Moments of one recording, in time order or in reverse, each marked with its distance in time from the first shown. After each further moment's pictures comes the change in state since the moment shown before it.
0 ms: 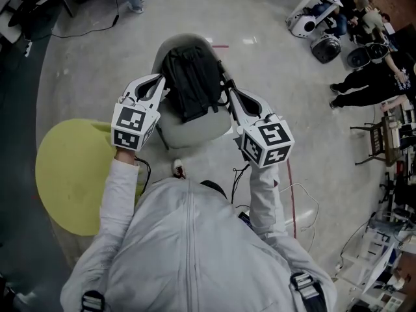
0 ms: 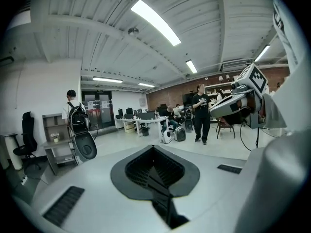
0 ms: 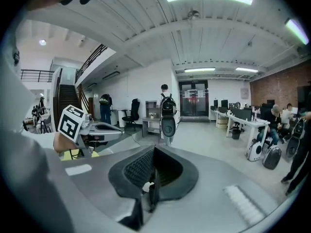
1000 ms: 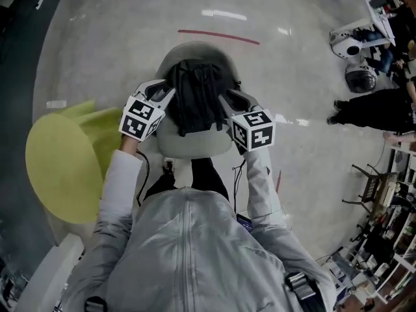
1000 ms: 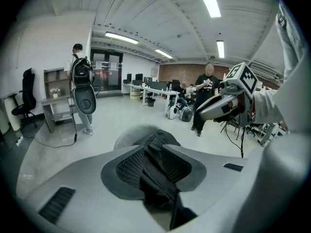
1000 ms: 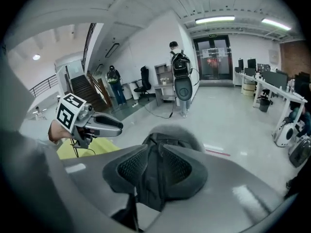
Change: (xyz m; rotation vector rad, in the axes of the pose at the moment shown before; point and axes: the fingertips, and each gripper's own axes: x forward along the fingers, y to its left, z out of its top) left arm 0.191 0.078 -0.148 -0.250 0.364 -0.001; right arm 0.249 -0.122 -0.118 0.062 0.426 0.270
